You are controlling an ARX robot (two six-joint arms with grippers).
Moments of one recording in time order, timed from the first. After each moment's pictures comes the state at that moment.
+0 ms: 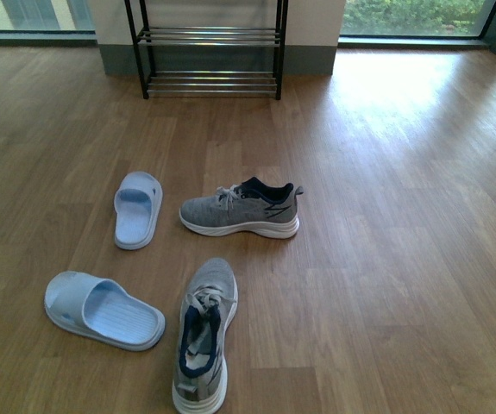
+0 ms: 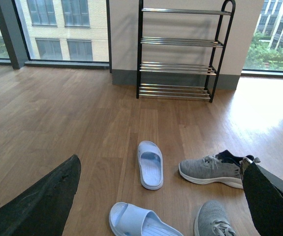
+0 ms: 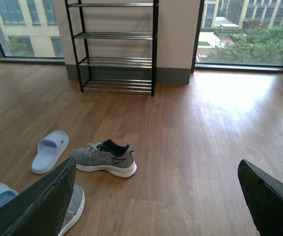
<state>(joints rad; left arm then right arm) 0.00 0.02 0.01 0.00 0.00 -0.01 0.00 0.00 0.02 0.00 0.00 -0.01</state>
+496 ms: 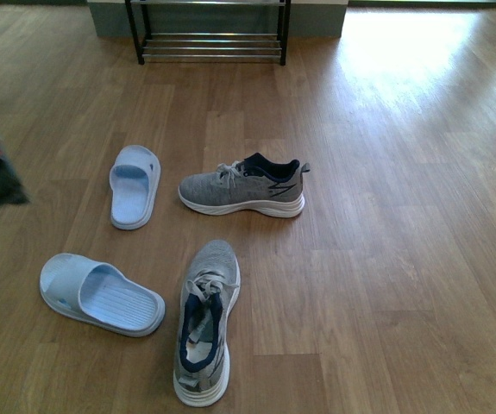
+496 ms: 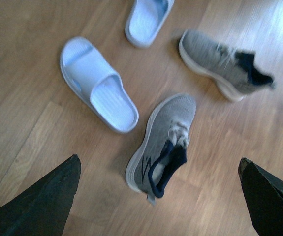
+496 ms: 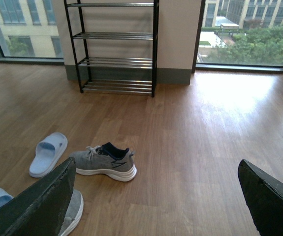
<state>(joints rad) -0.18 1.43 0.54 0.06 -0.06 -0.69 0.00 0.00 0.02 0.00 0.00 -0.01</state>
